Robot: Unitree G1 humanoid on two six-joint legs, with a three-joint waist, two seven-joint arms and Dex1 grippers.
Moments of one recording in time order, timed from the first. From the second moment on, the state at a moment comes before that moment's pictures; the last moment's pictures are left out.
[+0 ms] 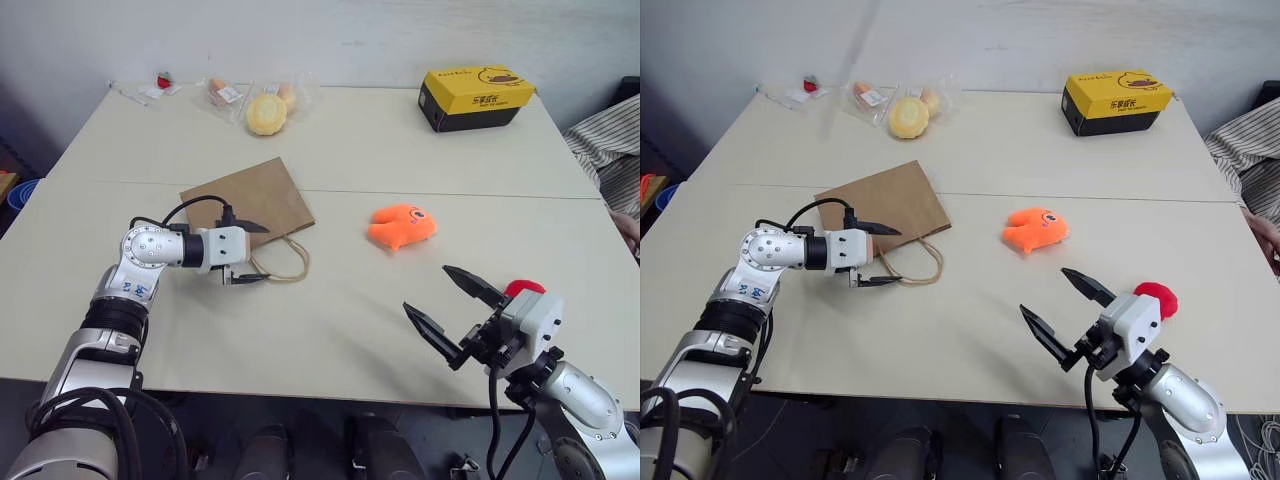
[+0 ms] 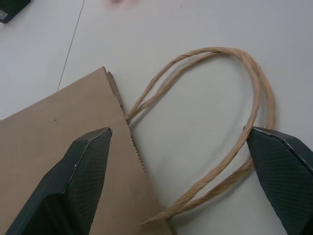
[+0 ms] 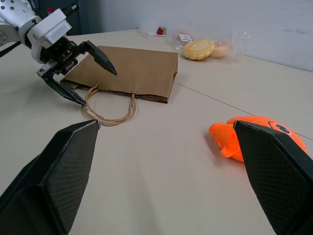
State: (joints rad) left arm -0.77 0.65 -0.17 0.72 0.07 -0.53 -1.04; right arm 0.28 -0.48 -0.17 -0.63 0.49 0.11 0.62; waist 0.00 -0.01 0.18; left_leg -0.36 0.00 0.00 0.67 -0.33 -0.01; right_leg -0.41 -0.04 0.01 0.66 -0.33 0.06
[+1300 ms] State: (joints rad) left arm -0.66 0.48 -0.04 0.07 -0.51 0.27 -1.13; right arm -0.09 -0.45 0.06 -0.52 0.47 0.22 0.66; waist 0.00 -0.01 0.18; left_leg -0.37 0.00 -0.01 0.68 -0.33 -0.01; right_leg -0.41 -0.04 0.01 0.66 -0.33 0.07
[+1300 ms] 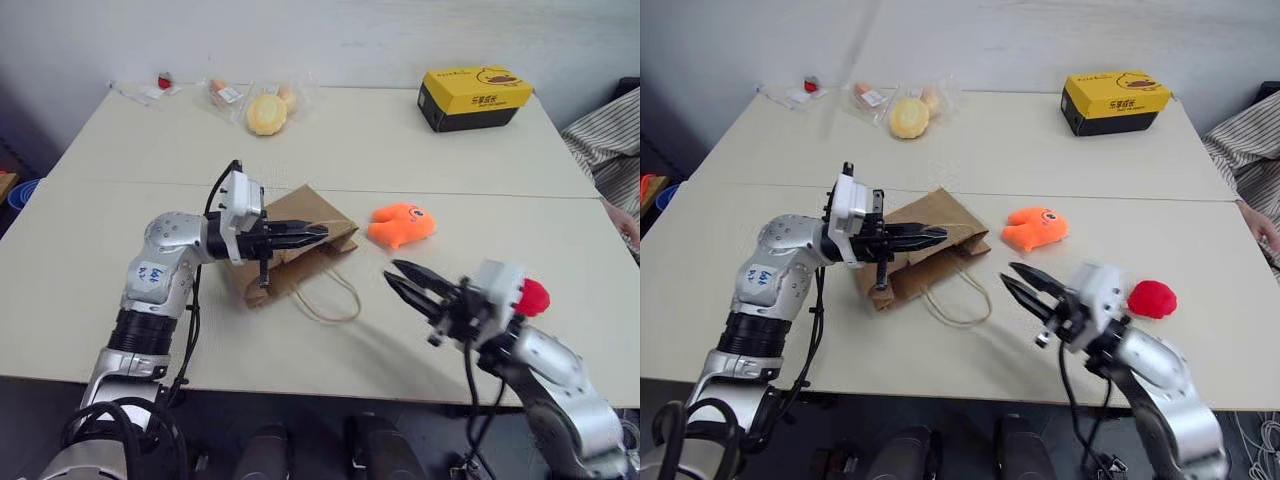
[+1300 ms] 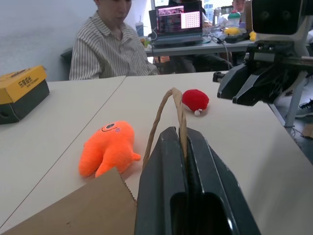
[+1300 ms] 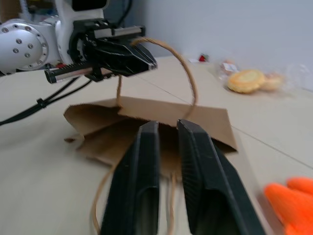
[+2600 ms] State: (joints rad) left arm -0.66 0.37 0.19 -0.21 -1.01 0.74 -0.79; right arm -0.37 -0.25 0.32 0.09 0.06 0.12 0.68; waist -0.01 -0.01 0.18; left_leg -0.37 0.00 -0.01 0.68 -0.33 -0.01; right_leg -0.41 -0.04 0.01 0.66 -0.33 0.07
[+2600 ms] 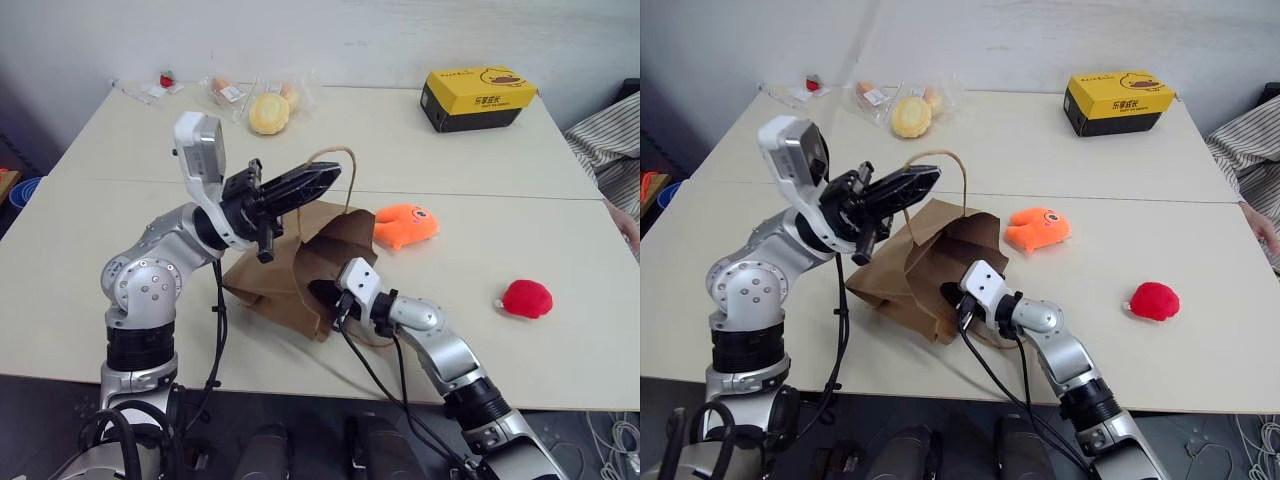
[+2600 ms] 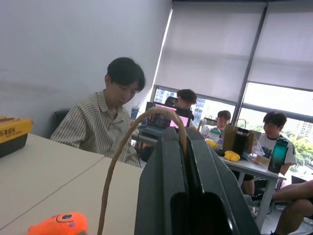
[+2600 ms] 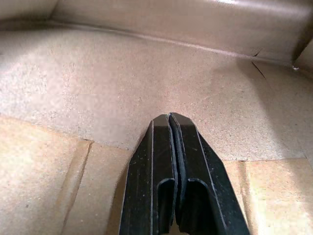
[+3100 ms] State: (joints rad) left arm -0.61 0.36 0.16 -0.18 -0.97 0.71 -0.79; right arm -0.29 -0.25 0.27 -0.02 0.15 0.11 0.71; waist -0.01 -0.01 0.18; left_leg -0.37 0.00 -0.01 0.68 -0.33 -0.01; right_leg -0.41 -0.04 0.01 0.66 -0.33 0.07
